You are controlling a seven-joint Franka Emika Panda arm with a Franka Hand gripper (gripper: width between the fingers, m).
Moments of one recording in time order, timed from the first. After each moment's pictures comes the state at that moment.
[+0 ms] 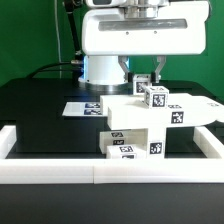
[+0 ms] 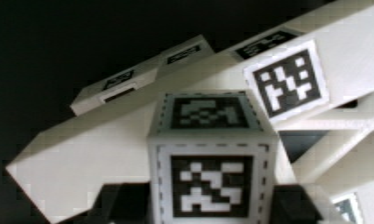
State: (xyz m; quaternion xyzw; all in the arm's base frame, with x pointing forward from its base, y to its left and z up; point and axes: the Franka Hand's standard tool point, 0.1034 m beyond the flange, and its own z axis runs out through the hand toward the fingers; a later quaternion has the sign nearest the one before) arm 0.550 0.029 0.126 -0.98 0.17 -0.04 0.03
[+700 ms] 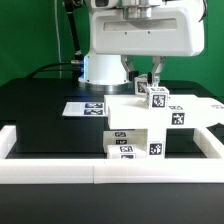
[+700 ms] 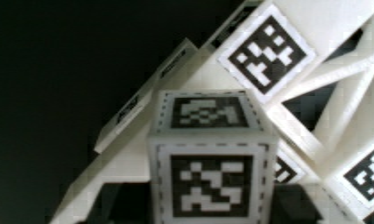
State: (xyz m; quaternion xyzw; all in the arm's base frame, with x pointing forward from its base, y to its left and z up) arm 0.550 0.030 0.126 -0.93 0.37 -0.03 0.03
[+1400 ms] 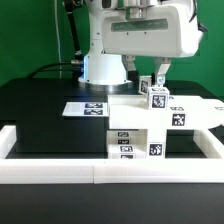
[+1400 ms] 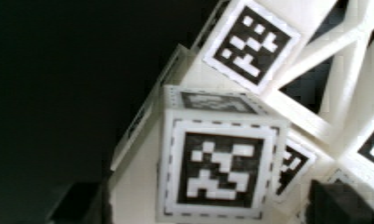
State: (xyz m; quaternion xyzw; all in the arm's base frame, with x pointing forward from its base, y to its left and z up) arm 0.549 0.034 0.125 -0.88 0.47 -0.03 0.04
